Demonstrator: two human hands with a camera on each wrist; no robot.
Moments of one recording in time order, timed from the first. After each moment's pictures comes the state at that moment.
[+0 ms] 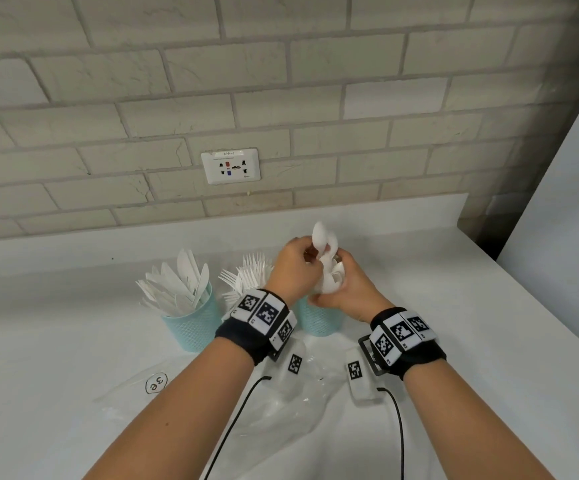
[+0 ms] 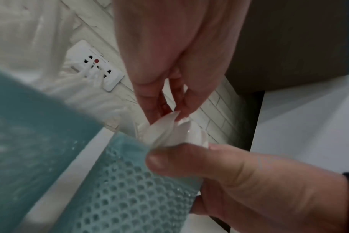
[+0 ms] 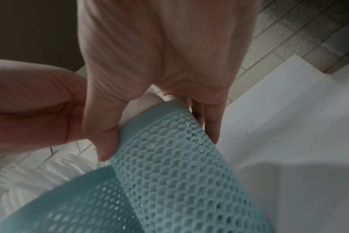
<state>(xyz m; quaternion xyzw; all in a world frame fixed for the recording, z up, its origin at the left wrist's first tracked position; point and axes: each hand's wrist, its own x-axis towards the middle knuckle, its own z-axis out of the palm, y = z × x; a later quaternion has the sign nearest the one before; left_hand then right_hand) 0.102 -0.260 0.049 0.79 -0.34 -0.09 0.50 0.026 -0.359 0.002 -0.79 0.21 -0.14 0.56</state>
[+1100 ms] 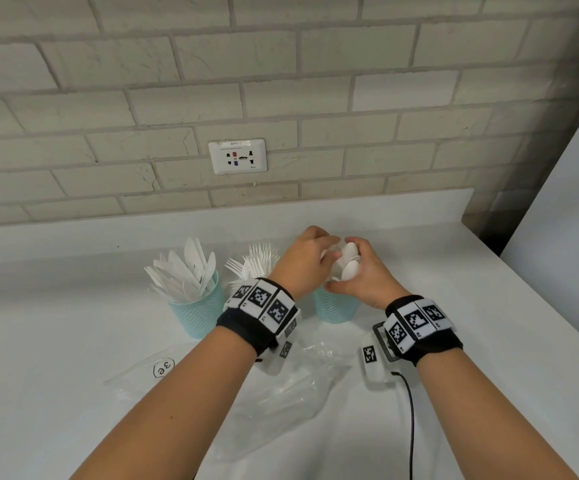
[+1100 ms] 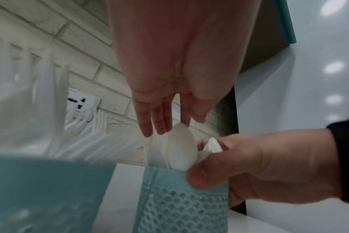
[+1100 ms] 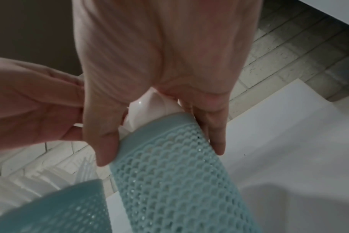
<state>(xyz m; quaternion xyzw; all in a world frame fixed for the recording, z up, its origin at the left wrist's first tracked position) 0.103 -0.249 0.051 0.80 -0.50 -0.02 0.33 0.017 -0.370 0.008 -0.82 0.24 -0.16 0.49</state>
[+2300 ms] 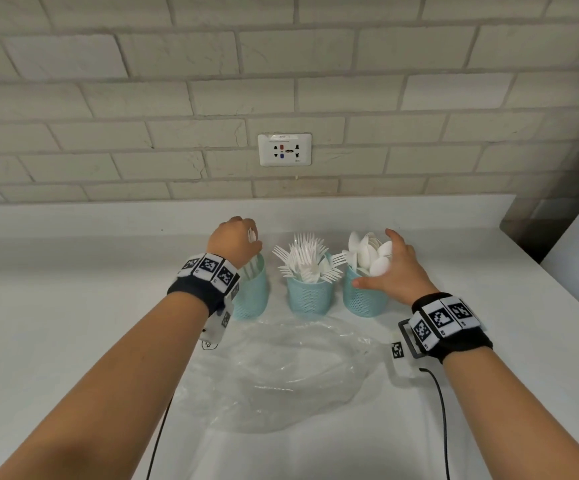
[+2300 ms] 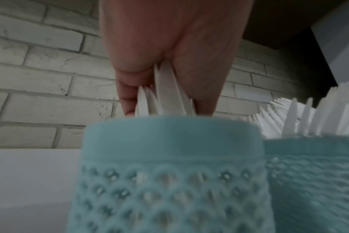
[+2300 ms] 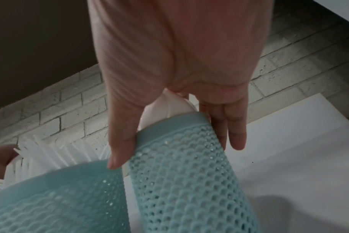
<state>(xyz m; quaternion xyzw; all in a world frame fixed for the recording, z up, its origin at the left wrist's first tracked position) 0.207 -0.118 0.056 0.93 -0.30 0.02 0.20 0.021 -0.340 0.022 -0.86 0.31 -0.13 0.38</state>
